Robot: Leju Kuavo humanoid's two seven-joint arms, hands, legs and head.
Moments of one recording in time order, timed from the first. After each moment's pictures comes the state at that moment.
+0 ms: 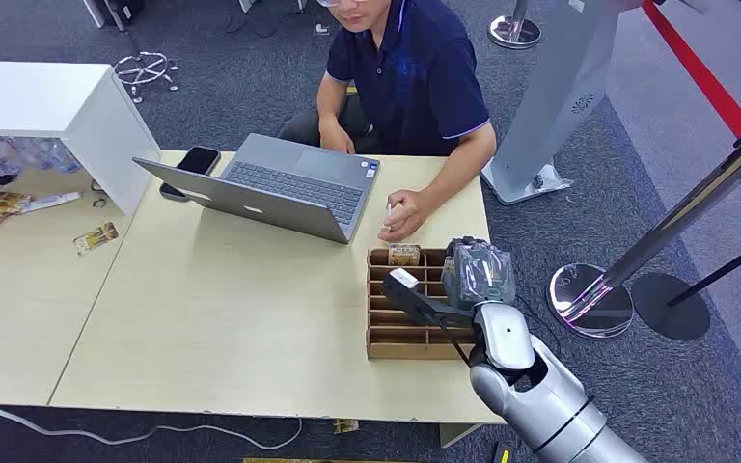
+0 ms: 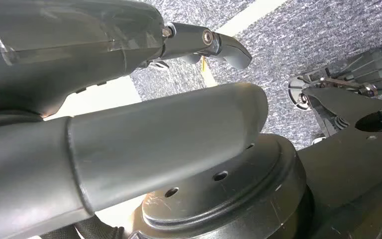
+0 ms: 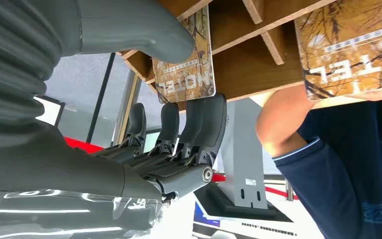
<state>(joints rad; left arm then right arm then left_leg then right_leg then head) -0.13 0.17 -1.02 -0.26 0.81 -0.16 0.25 -0.43 -0.20 0.84 -1.36 1.01 -0.19 0.58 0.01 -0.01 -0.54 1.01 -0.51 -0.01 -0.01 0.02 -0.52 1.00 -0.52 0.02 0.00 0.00</state>
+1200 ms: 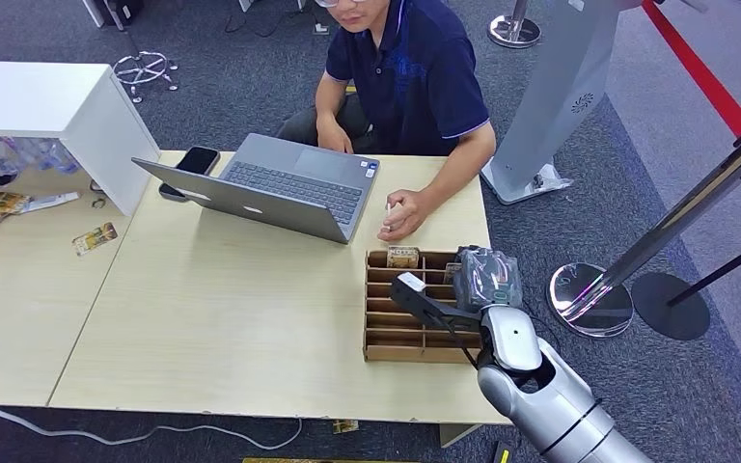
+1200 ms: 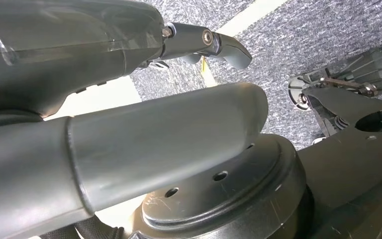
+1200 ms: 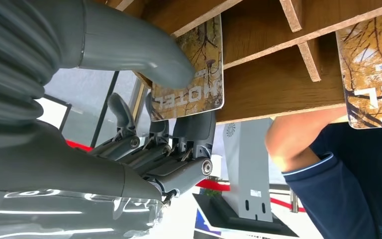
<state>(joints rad) -0.13 0.17 -1.02 -0.26 0.81 -0.16 0.25 -0.42 -0.22 0.84 -1.36 0.98 -0.18 0.56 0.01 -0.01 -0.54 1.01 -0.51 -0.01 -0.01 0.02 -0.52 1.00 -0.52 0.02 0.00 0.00</state>
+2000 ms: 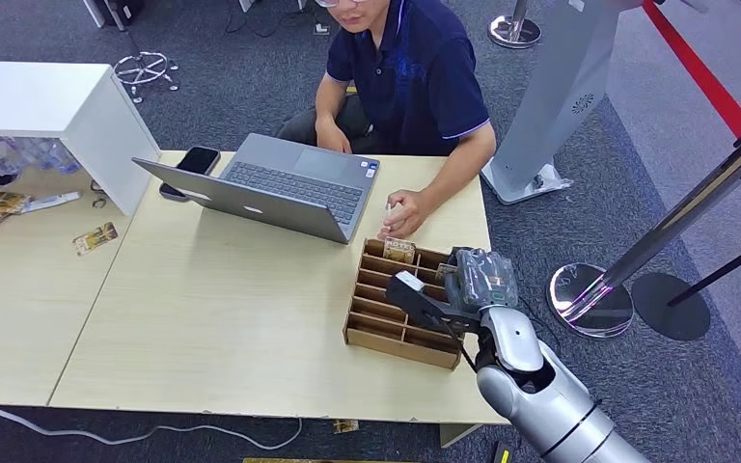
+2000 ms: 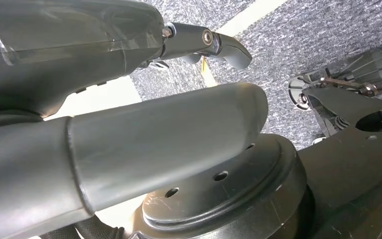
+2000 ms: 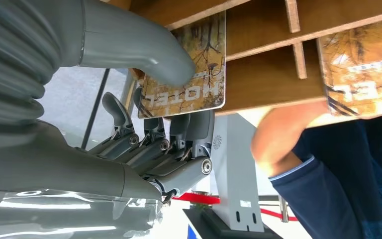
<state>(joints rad) -0.13 0.17 -1.02 -0.26 0.81 -0.16 0.25 -0.41 -0.22 0.84 -1.39 0.89 -0.22 0.52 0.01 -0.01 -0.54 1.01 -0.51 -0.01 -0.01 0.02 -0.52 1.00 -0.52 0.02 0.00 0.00</state>
